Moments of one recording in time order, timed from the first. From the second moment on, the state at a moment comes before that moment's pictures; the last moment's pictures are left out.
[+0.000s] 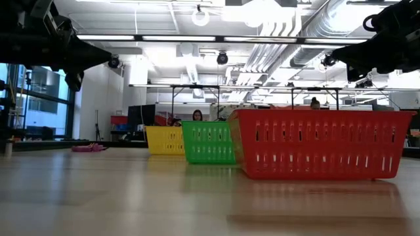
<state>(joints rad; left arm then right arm) -0.01 0.02 0.01 0.05 -0.26 -0.41 0.06 0.01 0.01 0.03 0.05 0.00</state>
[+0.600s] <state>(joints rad) -0.01 0.02 0.01 0.05 -0.26 -0.41 0.05 0.17 0.14 0.68 0.61 0.37</state>
